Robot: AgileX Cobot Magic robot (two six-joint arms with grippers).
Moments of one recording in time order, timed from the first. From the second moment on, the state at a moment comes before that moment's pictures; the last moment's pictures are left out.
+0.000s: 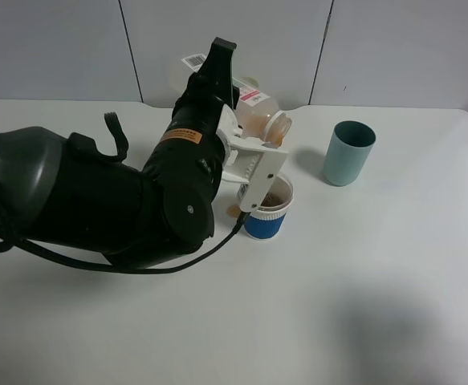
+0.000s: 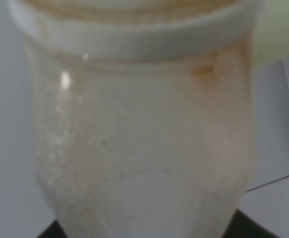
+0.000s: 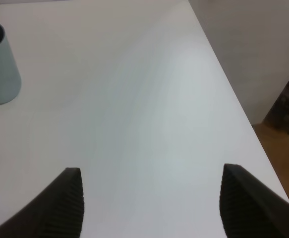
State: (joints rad) left arm -1.08 1.87 -0.90 -1.14 -1.20 2.47; right arm 0.01 -0.01 -0.50 -0.24 1.06 0.10
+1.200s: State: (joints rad) left arm -1.08 1.87 -0.90 -1.03 -1.20 2.47; right arm 0.01 -0.01 -0.50 -0.24 1.06 0.10
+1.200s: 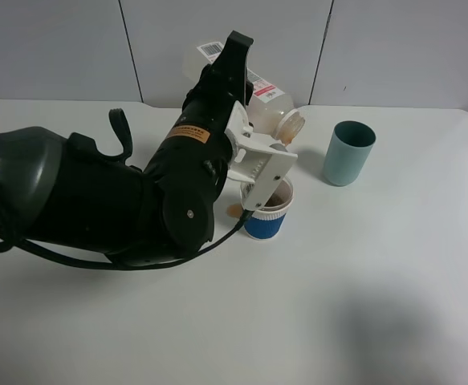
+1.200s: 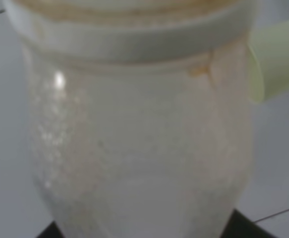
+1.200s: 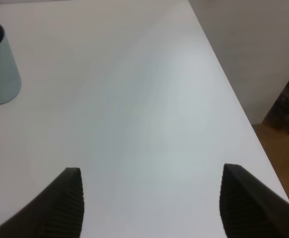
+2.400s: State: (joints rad) left arm -0.92 1.65 -0.90 -1.14 -0.64 1.87; right arm 0.01 -0.01 -0.50 -0.24 1.06 0.10
